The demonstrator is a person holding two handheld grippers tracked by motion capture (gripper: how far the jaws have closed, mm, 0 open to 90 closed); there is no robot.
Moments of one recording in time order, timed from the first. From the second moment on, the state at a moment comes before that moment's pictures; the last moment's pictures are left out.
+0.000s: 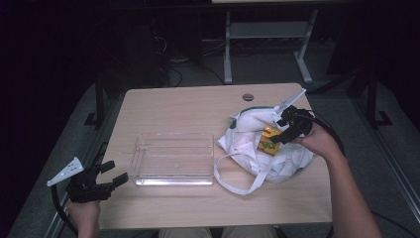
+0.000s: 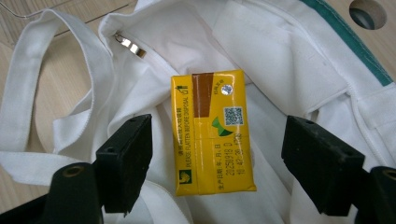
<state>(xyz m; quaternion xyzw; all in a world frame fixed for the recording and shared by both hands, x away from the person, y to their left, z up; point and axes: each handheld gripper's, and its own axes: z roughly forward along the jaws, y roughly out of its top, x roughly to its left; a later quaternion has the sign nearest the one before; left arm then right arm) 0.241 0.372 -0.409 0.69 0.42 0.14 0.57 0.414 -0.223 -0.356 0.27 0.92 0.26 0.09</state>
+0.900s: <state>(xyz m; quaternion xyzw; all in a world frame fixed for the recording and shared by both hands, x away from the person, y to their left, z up) 0.240 0.374 -0.408 0.69 0.42 0.14 0.57 0.427 -0.207 -0.377 0.25 0.94 0.21 0.07</state>
